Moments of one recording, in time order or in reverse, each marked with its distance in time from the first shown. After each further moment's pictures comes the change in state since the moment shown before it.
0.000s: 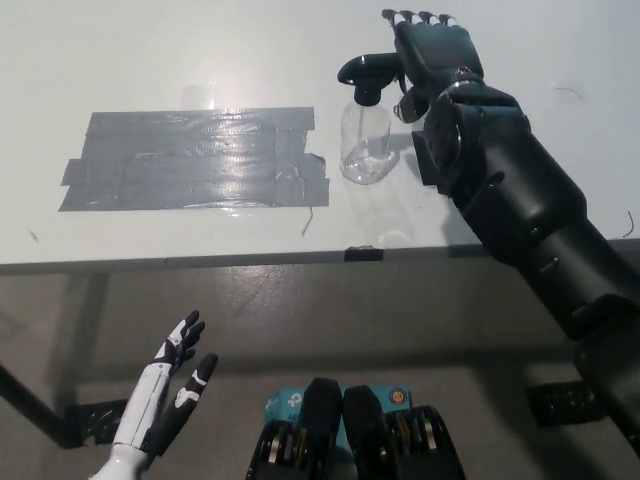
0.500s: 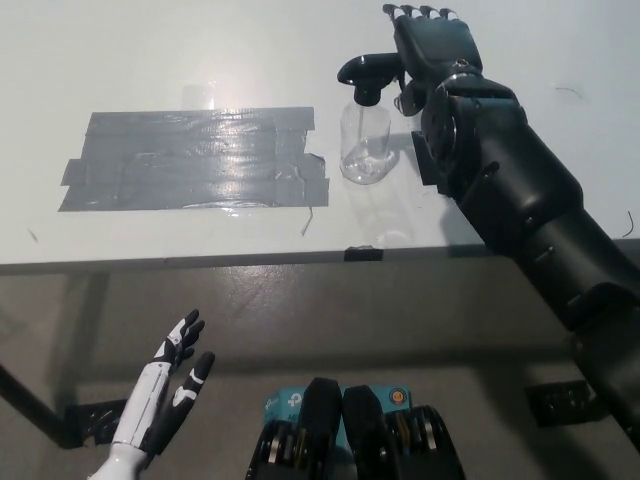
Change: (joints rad) left_arm -0.001 0.005 -0.001 -0.002 0.009 0.001 0.000; right_arm -0.028 0.003 0.005 0.046 0.001 -0.001 -0.017
